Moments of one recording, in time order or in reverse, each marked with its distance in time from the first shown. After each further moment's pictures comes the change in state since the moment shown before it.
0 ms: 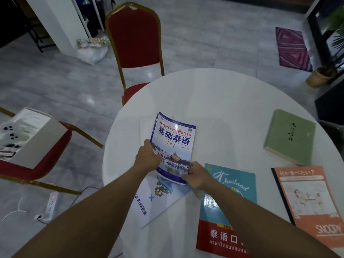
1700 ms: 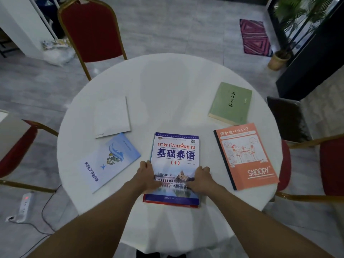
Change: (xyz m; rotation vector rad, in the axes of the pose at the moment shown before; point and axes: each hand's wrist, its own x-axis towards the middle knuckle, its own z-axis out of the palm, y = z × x) left_hand -0.161 0.002 0.181 0.453 -0.327 0.180; right_hand -0.120 0.213 -0.050 -0.102 0.147 0.193
